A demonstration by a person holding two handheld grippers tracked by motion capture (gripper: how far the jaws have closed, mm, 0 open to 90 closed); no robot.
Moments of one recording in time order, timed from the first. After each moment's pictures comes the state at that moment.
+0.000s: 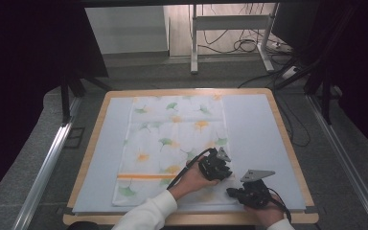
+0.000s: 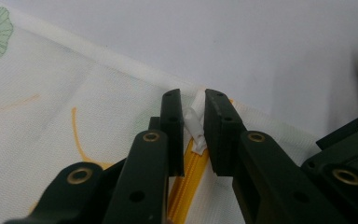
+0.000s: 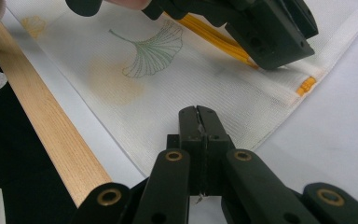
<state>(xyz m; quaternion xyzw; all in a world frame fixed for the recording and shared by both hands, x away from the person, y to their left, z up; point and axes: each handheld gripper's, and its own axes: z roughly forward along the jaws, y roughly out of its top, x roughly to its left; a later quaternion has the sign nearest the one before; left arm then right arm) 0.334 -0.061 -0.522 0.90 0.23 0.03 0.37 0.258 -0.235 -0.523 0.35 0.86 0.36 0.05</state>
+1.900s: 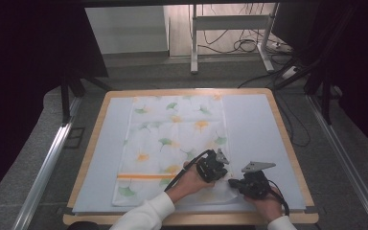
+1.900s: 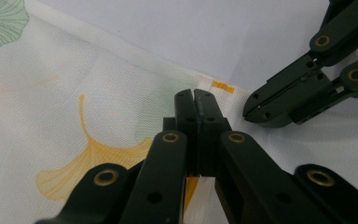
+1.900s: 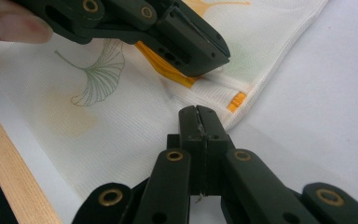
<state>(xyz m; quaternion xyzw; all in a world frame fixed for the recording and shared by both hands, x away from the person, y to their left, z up) 0.324 -0.054 -0.516 0.91 0.23 0.06 0.34 0.282 -0.237 -0.524 0.39 0.85 0.36 0.07</state>
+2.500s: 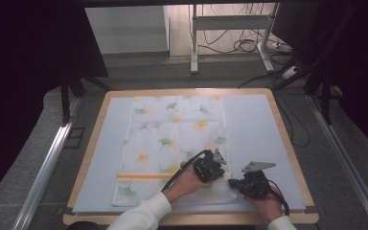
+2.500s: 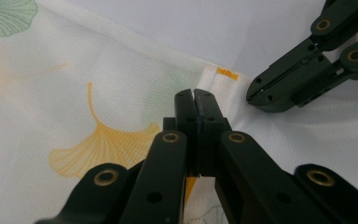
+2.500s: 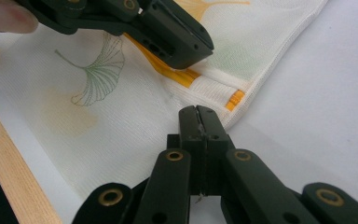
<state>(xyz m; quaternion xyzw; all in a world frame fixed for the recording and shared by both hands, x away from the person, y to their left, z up) 0.323 -0.044 -0.515 0.91 0.23 0.06 0.34 0.282 -0.238 -0.524 0.38 0.85 0.36 0.07</state>
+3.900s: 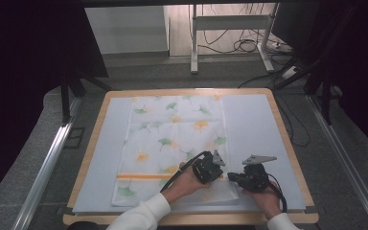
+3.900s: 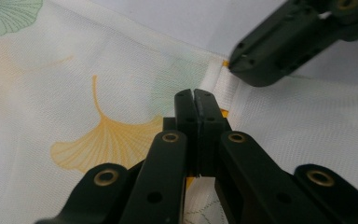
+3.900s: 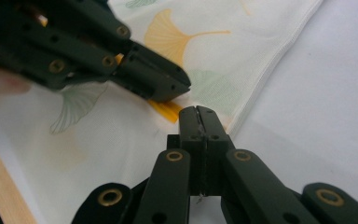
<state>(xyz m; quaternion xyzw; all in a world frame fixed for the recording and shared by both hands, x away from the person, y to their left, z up) 0.320 -0.044 -0.519 0.91 0.23 0.08 0.33 0.299 -0.236 -0.518 0.41 0.83 0.38 0.06</state>
